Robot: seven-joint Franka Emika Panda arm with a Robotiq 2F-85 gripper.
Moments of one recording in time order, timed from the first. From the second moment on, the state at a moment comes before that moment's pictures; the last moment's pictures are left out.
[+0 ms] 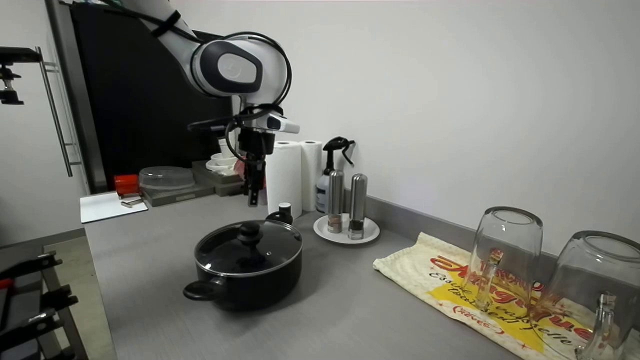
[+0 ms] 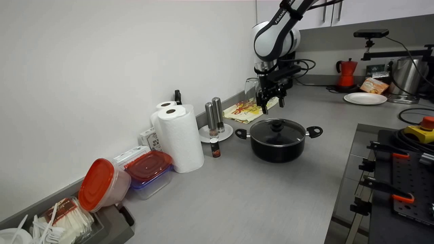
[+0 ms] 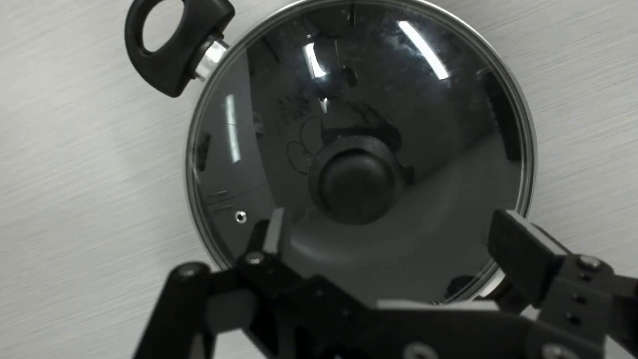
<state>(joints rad) -0.05 0.41 -0.09 -1.98 -0.01 2.23 0.27</state>
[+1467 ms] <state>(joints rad) -0.05 0.54 -0.12 -1.90 0.00 2.22 0.31</state>
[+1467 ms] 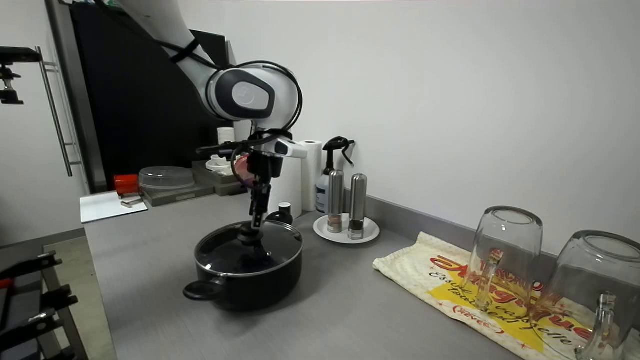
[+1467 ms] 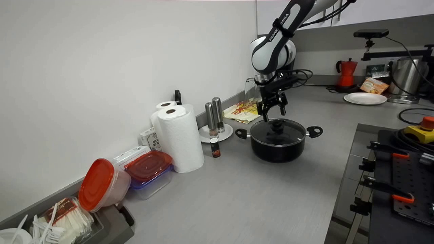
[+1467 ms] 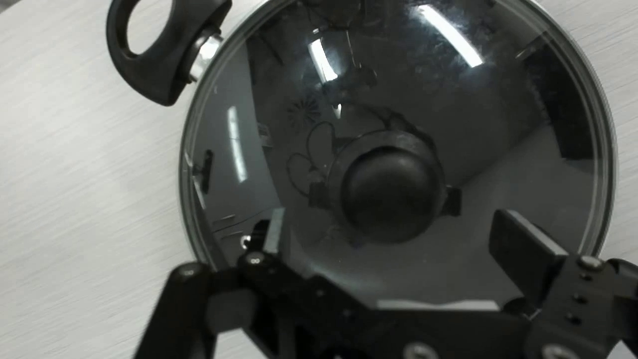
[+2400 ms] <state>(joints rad) -0.05 0.57 -0.12 -1.89 0.02 2.19 0.30</state>
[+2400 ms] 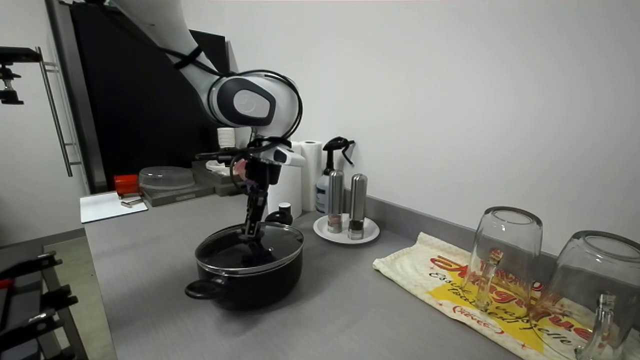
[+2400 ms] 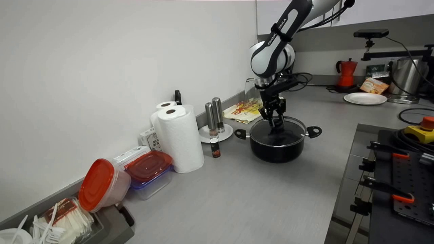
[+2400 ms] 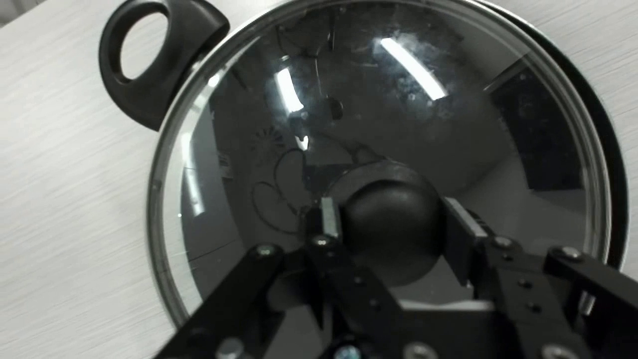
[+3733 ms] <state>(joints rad) 0.02 0.42 -0.11 -1.90 -0.07 2.16 0.30</state>
